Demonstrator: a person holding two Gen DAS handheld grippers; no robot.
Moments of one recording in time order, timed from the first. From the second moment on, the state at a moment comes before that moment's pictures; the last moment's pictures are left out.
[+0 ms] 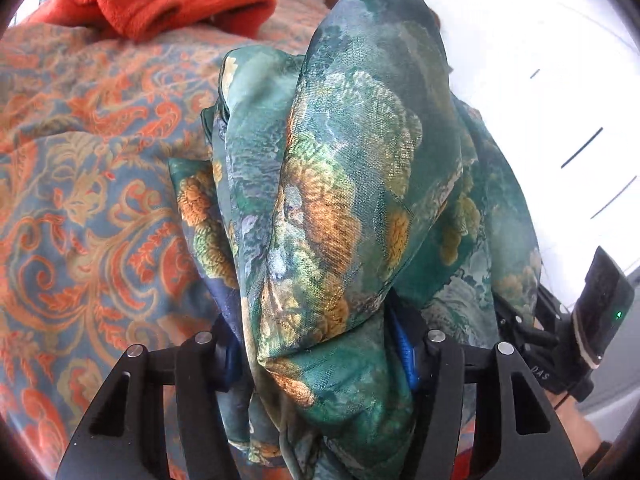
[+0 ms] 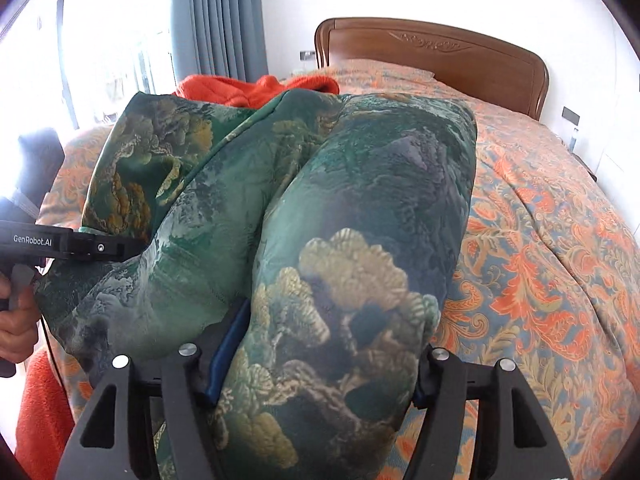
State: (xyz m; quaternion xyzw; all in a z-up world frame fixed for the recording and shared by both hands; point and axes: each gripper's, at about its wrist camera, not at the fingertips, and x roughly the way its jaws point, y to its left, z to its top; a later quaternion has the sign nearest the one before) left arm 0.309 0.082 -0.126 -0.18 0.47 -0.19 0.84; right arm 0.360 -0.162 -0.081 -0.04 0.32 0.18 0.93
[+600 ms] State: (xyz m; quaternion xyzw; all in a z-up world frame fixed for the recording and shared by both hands) left arm 0.348 0.084 -0.087 -0.16 0.40 -0.20 0.88; right arm 0.353 -0.162 -0.047 -0.05 0.24 0.17 0.96
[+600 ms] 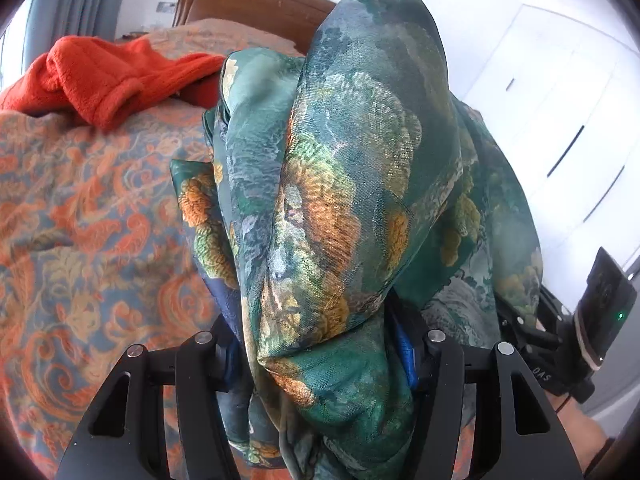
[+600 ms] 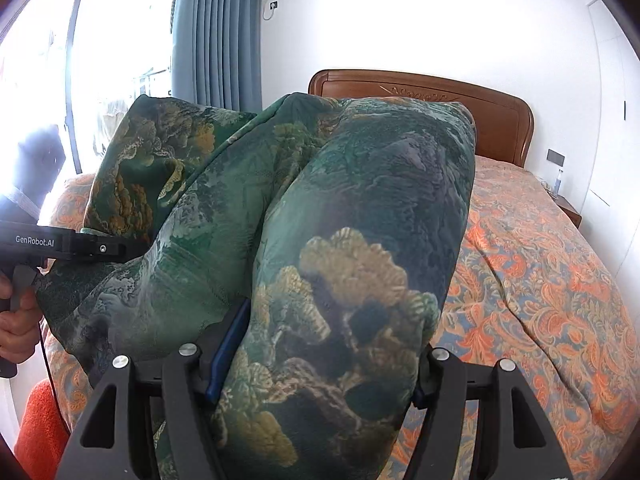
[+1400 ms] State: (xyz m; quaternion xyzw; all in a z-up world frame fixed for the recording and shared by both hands) left arm 0.506 0.048 -0.211 -0.16 0.50 -0.15 0.84; right arm 0.399 -0.173 -0.119 0.03 0.38 0.16 0.91
